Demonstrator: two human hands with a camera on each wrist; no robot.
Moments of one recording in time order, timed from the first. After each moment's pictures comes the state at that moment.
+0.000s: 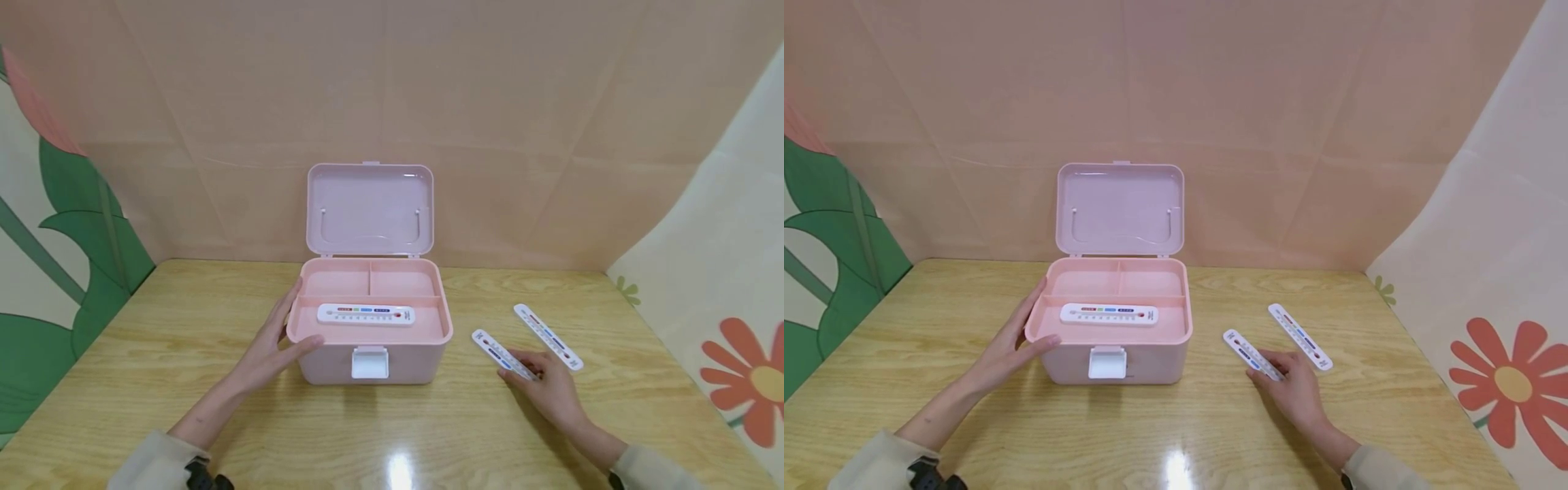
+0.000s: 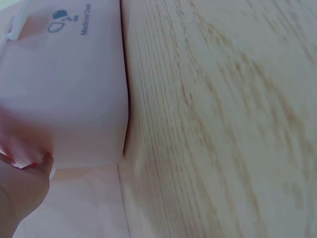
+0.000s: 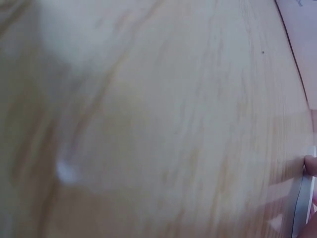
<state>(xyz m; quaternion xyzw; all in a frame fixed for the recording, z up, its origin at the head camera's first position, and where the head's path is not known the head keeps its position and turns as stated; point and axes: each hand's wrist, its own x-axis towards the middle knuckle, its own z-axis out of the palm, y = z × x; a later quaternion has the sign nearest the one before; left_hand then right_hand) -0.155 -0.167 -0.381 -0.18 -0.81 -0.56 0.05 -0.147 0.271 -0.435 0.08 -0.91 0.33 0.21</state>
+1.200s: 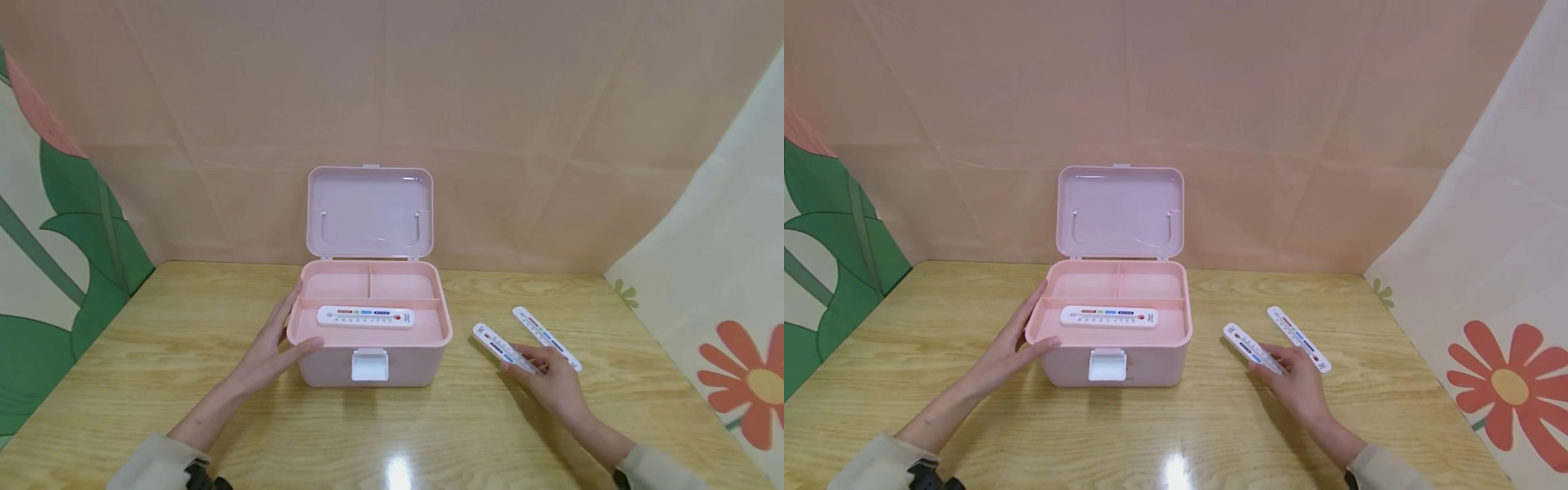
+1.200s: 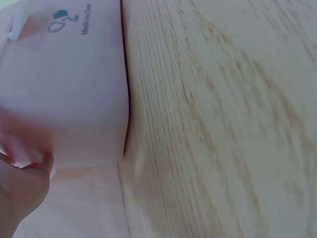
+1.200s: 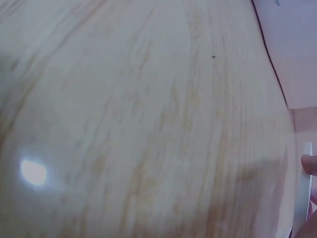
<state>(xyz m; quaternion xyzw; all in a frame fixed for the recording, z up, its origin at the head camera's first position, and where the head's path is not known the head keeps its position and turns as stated) -0.156 -0.166 -0.380 -0.19 -0.80 -0.56 0.05 -0.149 0.273 -0.413 0.04 -0.93 0.33 0.16</state>
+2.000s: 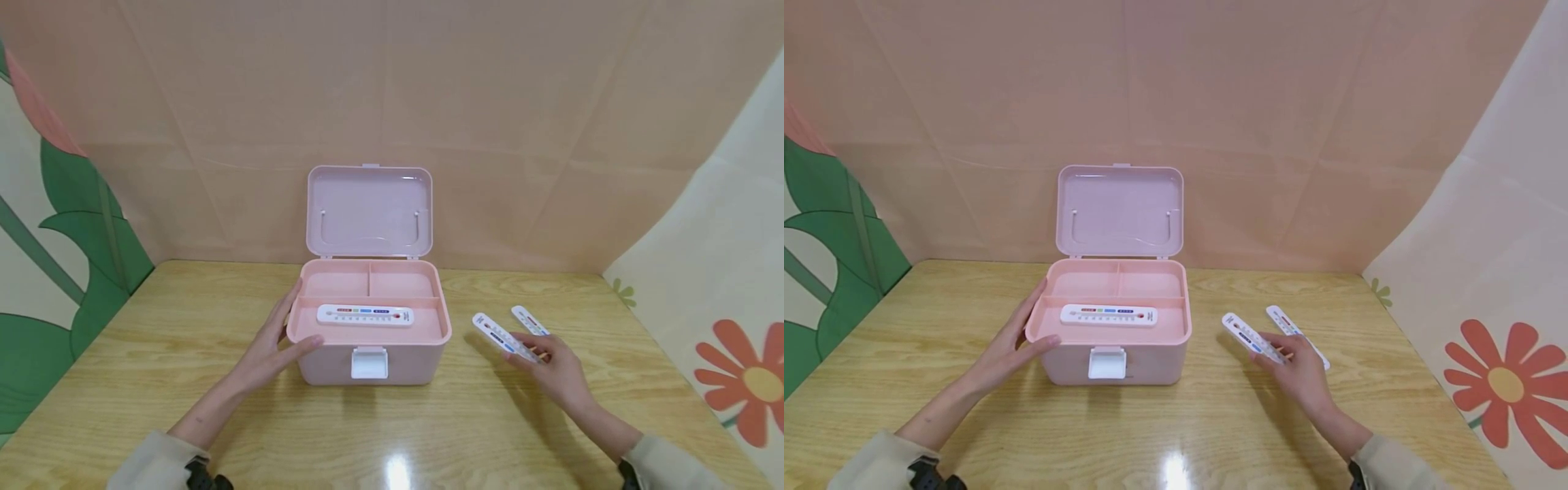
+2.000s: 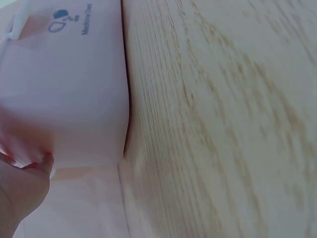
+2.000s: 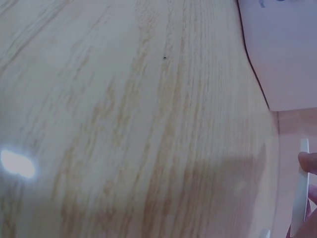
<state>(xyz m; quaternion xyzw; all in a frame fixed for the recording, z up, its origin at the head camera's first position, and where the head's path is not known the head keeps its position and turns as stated) -0.156 -0.165 -0.380 -0.18 -0.80 -0.56 0.05 -0.151 0.271 -0.386 0.02 -0.94 0.32 0.12</state>
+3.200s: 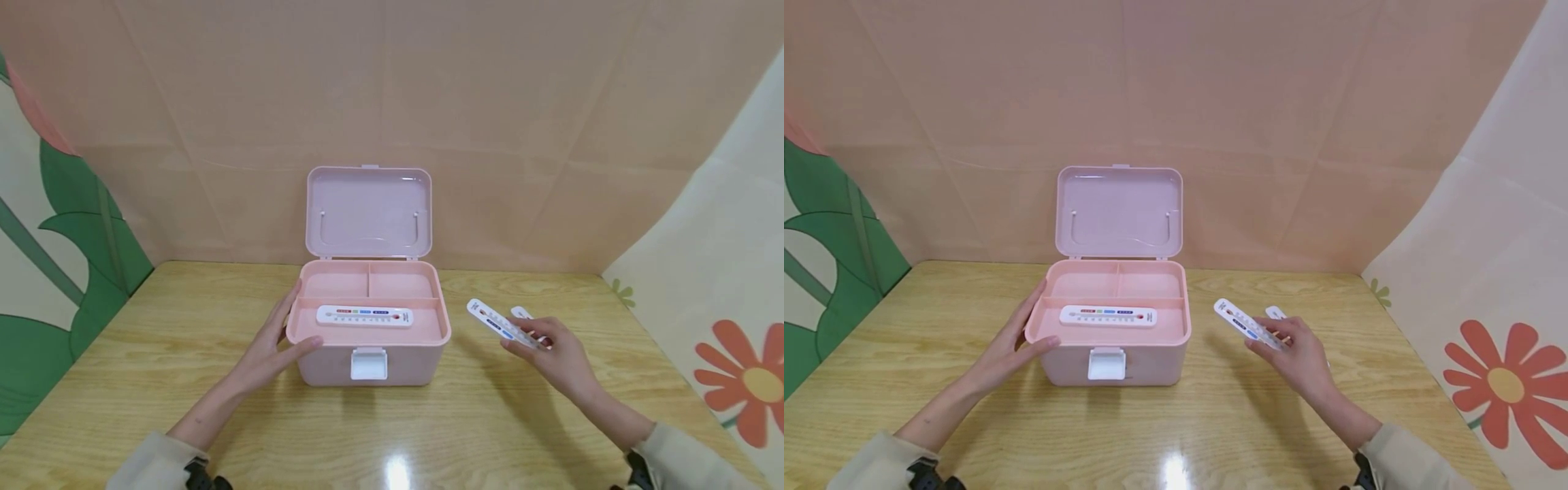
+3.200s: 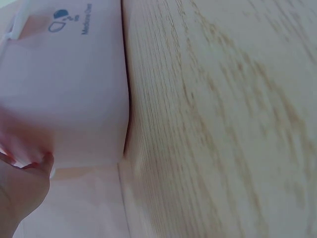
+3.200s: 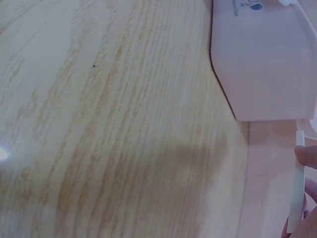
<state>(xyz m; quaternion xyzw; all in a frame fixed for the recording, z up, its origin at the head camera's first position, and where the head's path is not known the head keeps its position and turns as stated) -0.155 -0.167 -0.381 -0.17 -0.81 -0.56 0.04 -0.151 0.262 -0.353 0.06 -0.94 0.32 0.13</state>
